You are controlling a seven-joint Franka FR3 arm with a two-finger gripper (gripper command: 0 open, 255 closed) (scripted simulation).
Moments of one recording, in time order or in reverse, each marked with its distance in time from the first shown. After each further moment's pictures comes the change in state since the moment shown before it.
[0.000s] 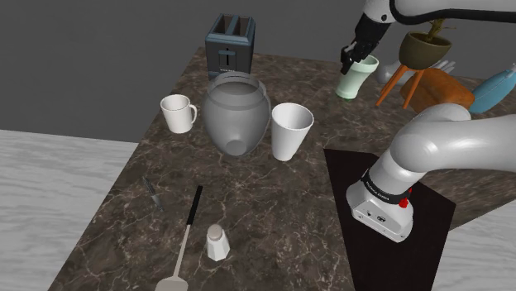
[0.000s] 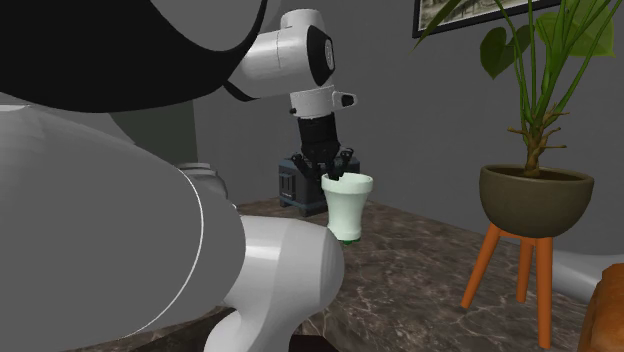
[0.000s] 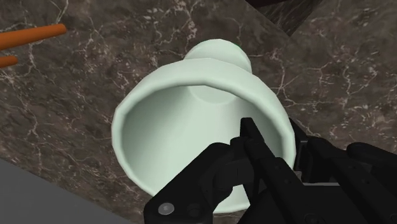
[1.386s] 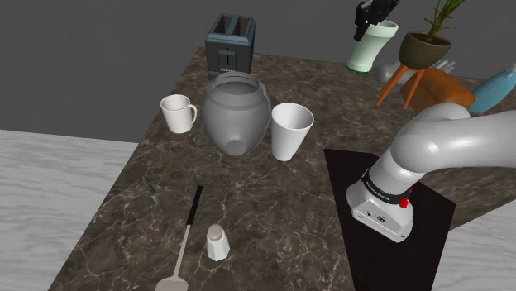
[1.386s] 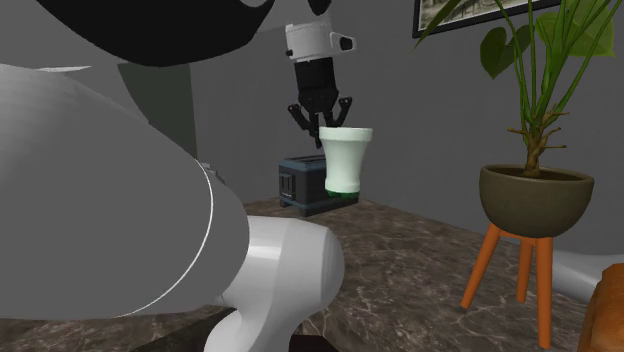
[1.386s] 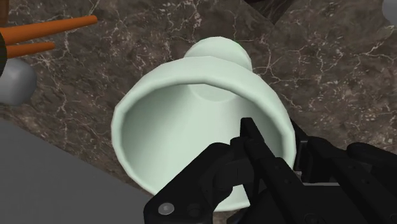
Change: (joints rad) arm 0.015 0.064 0.035 0.298 0.037 -0.234 -0.019
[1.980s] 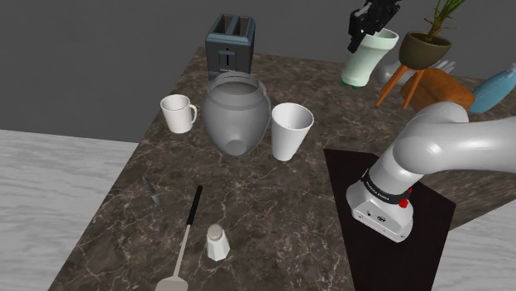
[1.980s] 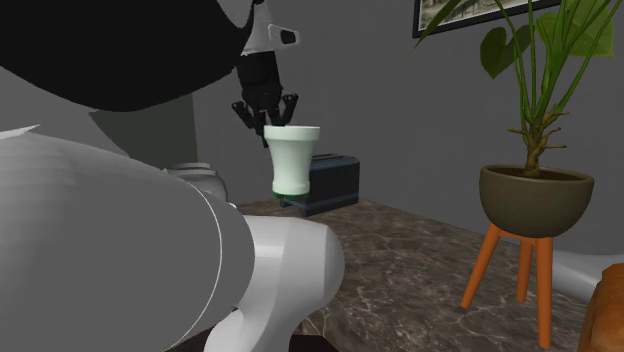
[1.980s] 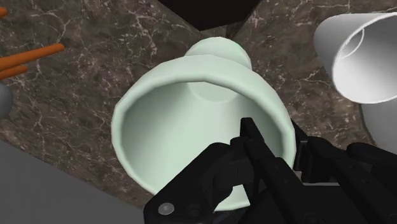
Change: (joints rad) arm 0.060 -0.120 0.204 -0.024 0.144 -0.117 0.175
